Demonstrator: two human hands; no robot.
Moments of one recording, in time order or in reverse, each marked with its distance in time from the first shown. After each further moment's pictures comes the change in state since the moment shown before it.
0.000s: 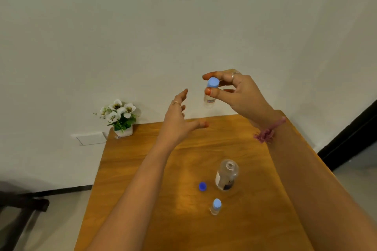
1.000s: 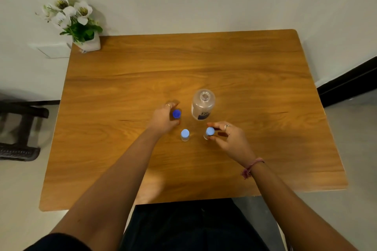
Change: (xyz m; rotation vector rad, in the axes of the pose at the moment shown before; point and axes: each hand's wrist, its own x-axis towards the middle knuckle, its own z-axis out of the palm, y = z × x) left_hand -0.070 -0.182 0.125 0.552 -0.290 -0.469; right_hand -0.204 0.229 0.026 -0.079 -0.333 0.468
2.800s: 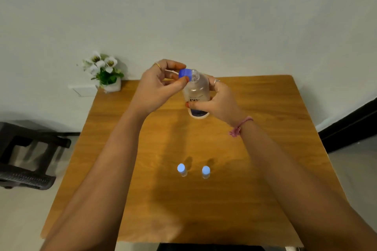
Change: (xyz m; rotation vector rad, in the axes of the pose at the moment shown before) left_hand -0.049 0.144 -0.156 -0.609 0.334 0.488; right_hand 0.104 -0.123 -0.091 0.239 0.095 -0.334
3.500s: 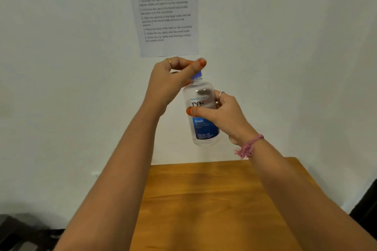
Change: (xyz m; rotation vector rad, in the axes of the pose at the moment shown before) left_hand 0.041 0.188 -0.098 -0.129 0.165 0.374; right_hand 0.024 -0.219 0.000 0.139 0.158 -0.213
